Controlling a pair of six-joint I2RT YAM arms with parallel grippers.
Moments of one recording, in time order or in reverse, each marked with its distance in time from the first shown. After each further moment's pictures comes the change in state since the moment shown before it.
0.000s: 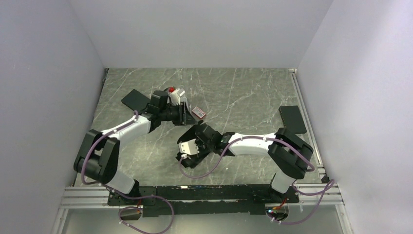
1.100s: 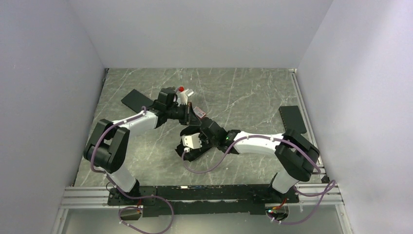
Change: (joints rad) left arm -0.027 0.109 0.084 0.012 0.132 0.053; right arm -0.054 -0.060 -0.014 0.038 0.047 0.007
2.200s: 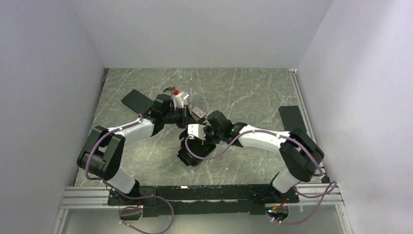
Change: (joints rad) left arm -0.002 -0.090 -0.143 0.153 -0.107 -0.061; right arm -0.127 -0.029 0.029 -0.092 -0.274 0.219
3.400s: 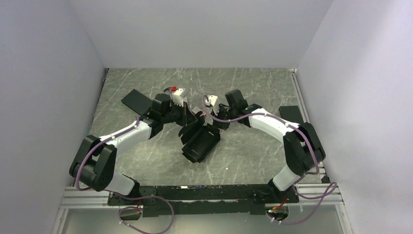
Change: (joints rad) left arm -0.042 -0.118 -0.016 -0.047 -0.239 0.137; right arm -0.306 0.050 0.169 -0.167 -0.343 0.322
